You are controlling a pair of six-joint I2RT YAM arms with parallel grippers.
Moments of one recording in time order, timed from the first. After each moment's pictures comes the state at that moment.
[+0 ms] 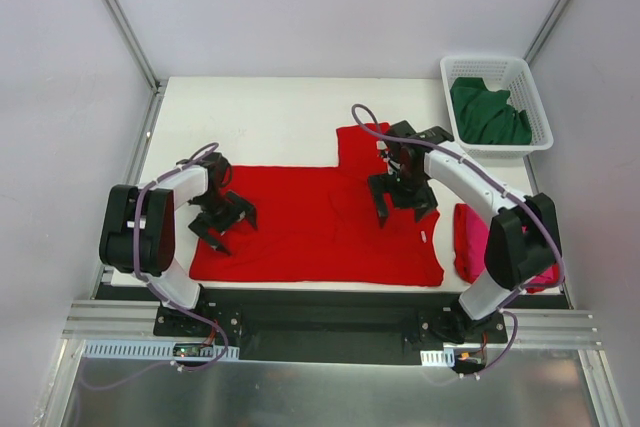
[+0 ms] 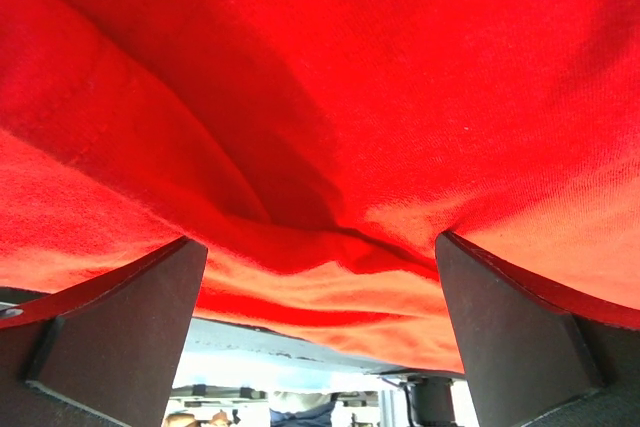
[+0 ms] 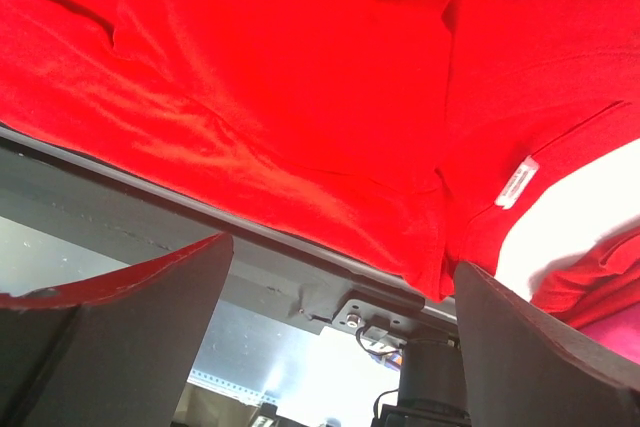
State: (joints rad) left arm -0.10 1.63 0.87 -0.91 0.13 -1.00; right arm 0.50 1.63 1.31 -1.20 -0.09 0.23
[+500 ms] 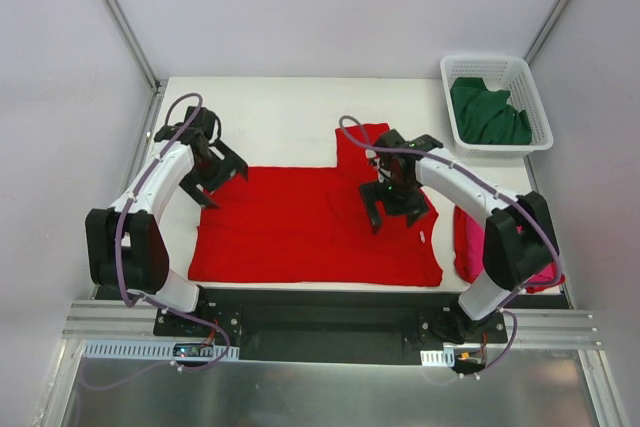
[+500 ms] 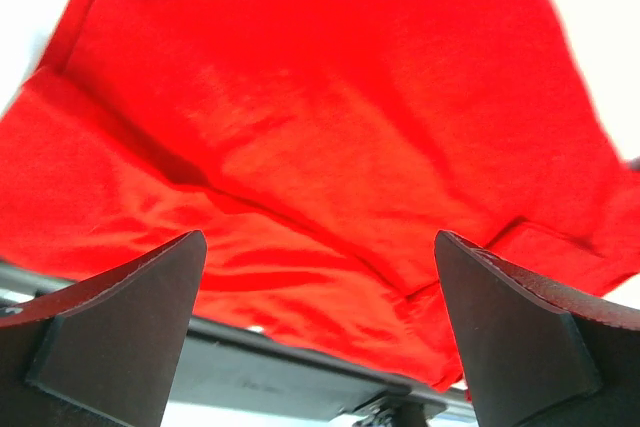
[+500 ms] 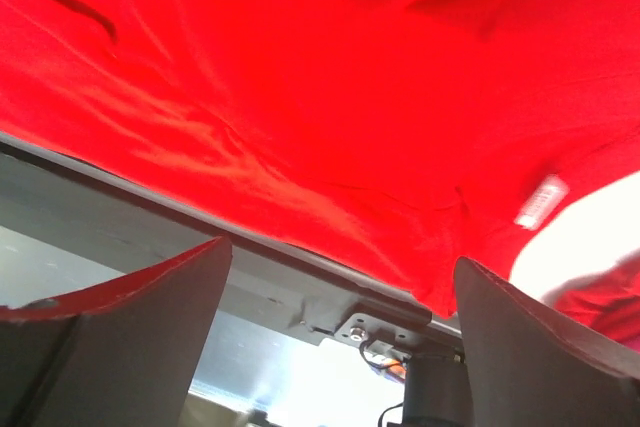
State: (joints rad) left arm -0.09 1.50 1.21 -1.01 0.06 -0.94; right arm 0.54 1.64 1.30 -1.15 -0.11 0.23
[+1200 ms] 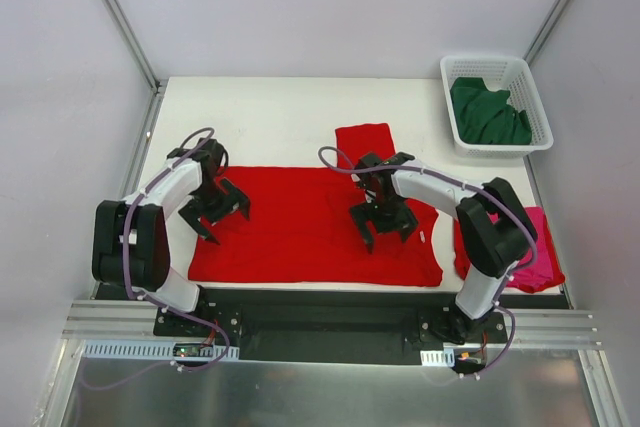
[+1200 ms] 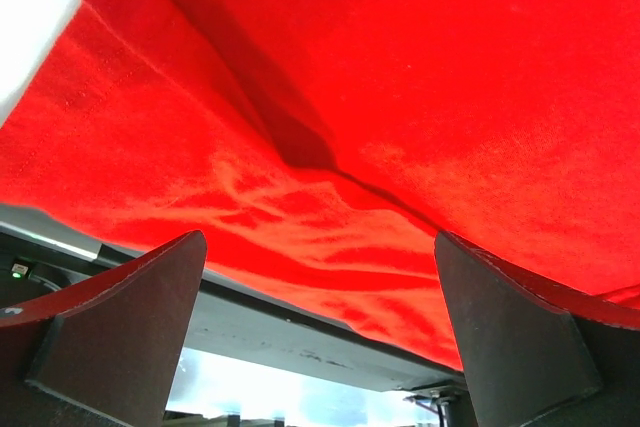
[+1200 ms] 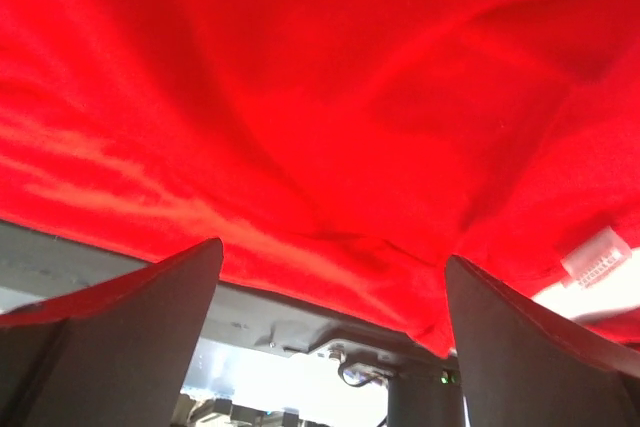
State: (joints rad) left arm -0.11 1.52 0.98 -1.04 0.07 -0.93; right arm 0.66 1.74 1.16 -1.04 -0.06 0.25
